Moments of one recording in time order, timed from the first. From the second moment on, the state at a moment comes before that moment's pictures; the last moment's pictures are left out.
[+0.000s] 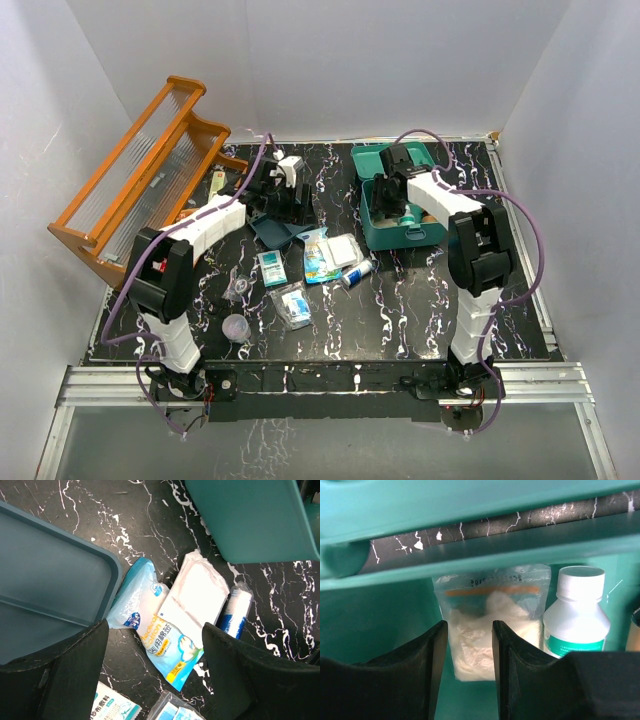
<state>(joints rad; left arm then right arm) -0.43 1.79 1.31 -0.30 0.40 -0.21 0.29 1.98 1.53 -0.59 0.01 0.40</state>
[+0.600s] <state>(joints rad) -0.43 1.83 1.31 -0.33 0.38 -0.20 0.29 1.98 1.43 -0.52 -0.08 0.39</state>
